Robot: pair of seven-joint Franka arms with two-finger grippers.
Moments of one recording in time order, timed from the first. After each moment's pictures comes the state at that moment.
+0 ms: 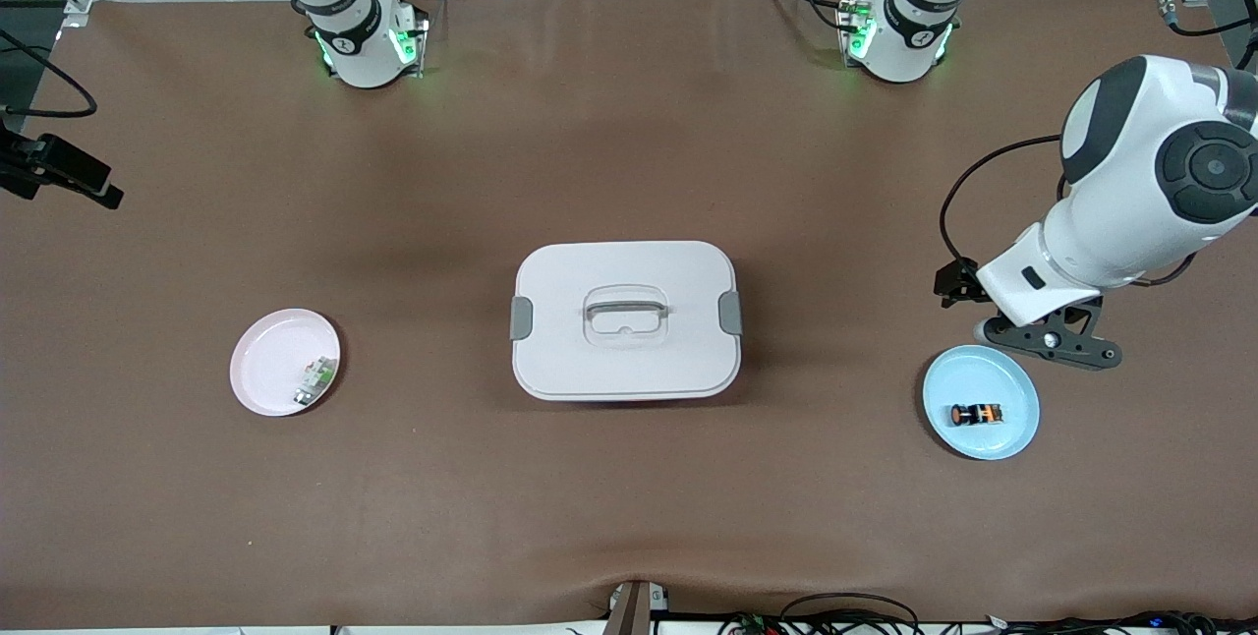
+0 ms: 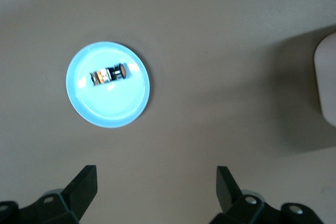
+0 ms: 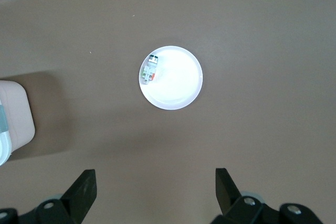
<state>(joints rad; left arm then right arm) 0.45 0.37 -0.78 -1.55 0.30 1.77 -0.14 -0.09 -0.01 0.00 -1.56 0.02 1.57 0.06</state>
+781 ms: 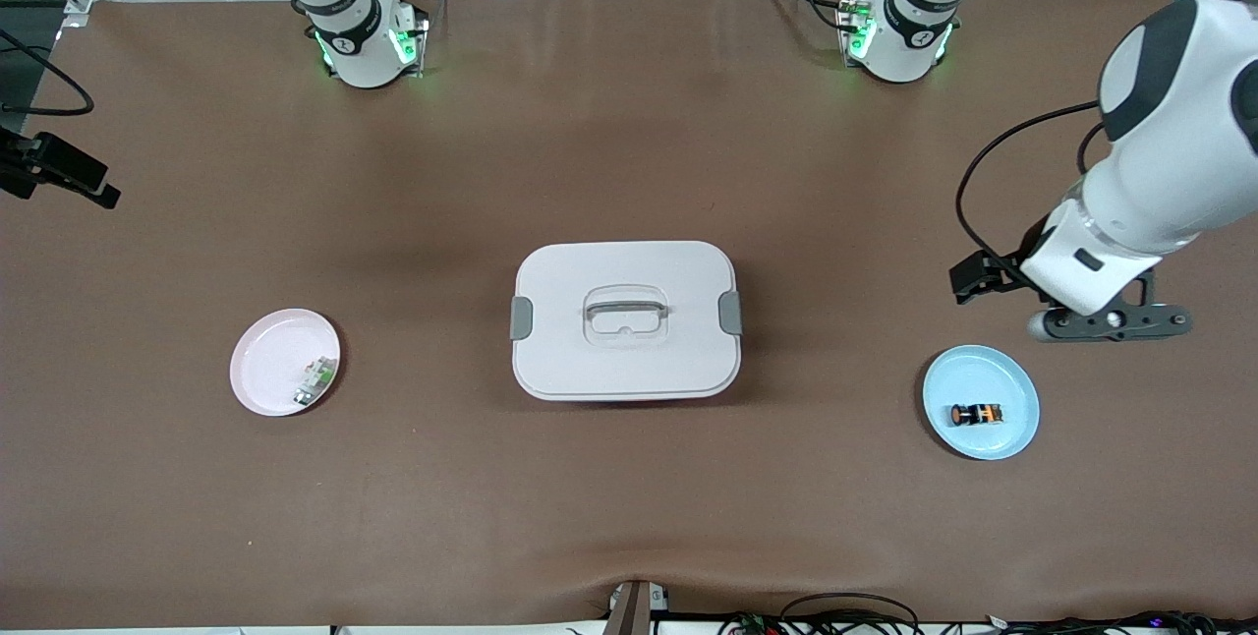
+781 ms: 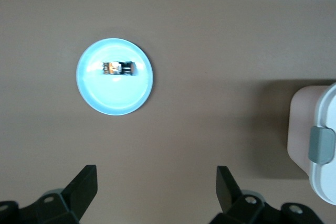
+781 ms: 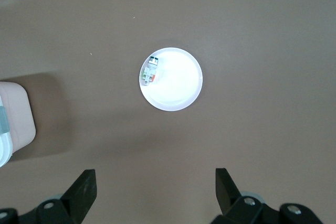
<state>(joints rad) 0.46 0.32 -0.78 -1.46 0.27 1.71 -0.34 -0.09 -0.01 0.00 -1.56 0.02 1.57 0.06</state>
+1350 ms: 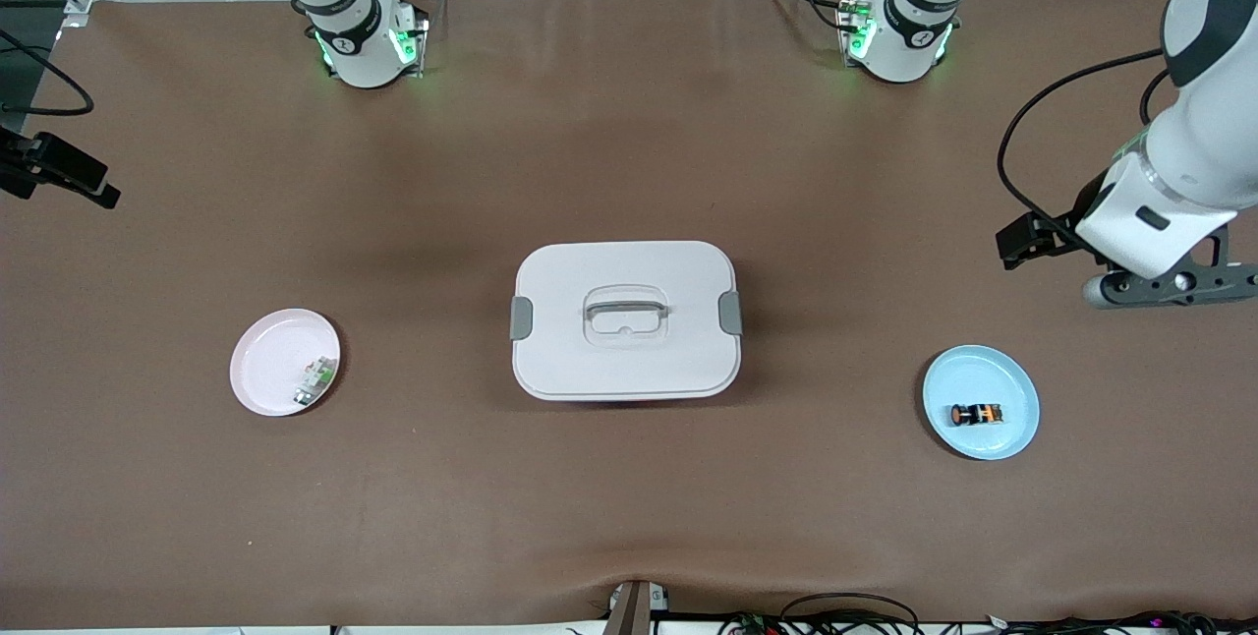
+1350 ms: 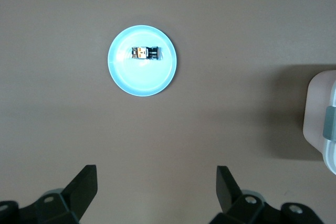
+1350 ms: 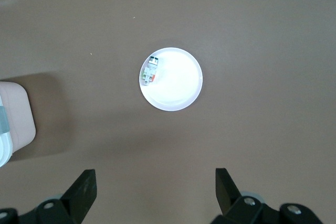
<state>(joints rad) 0.47 0.27 -0.78 -1.37 0.28 1.53 -0.31 -0.09 -0.01 0.00 -1.56 0.02 1.57 0.06</state>
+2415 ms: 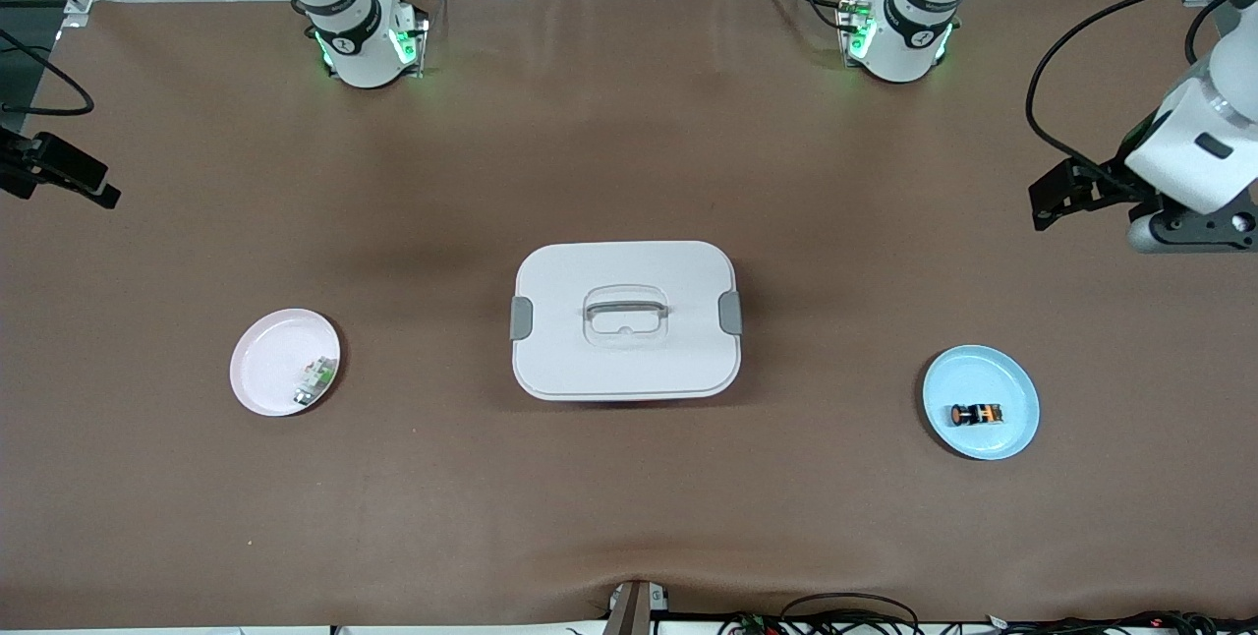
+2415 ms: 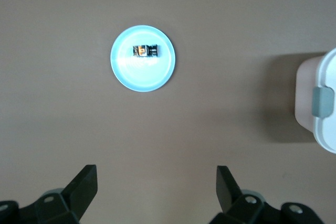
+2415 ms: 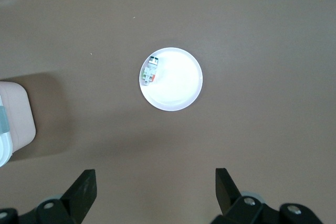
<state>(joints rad) 0.14 0.10 -0.30 -1.43 0.07 1.54 -0.12 -0.09 -0.01 0.00 -1.56 0.02 1.57 0.06</state>
